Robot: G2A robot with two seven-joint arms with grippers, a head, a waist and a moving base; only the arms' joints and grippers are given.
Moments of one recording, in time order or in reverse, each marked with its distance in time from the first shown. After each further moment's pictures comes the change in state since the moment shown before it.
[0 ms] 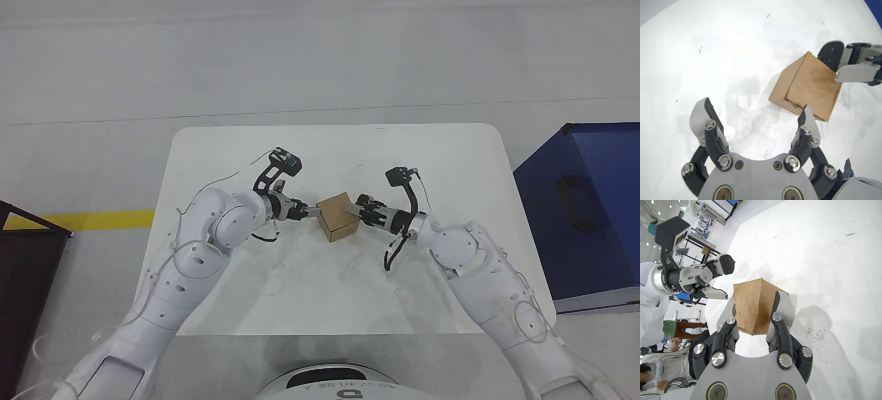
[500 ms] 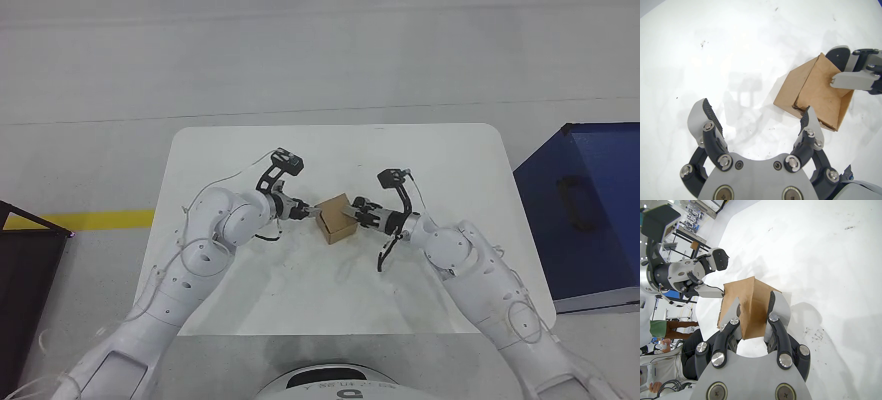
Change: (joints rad) left arm -0.027 -0.011 0.036 0.033 0.019 0.051 -0.007; right arm 0.008 -0.006 -0.029 -0.005 -0.050 0.033 -0.017
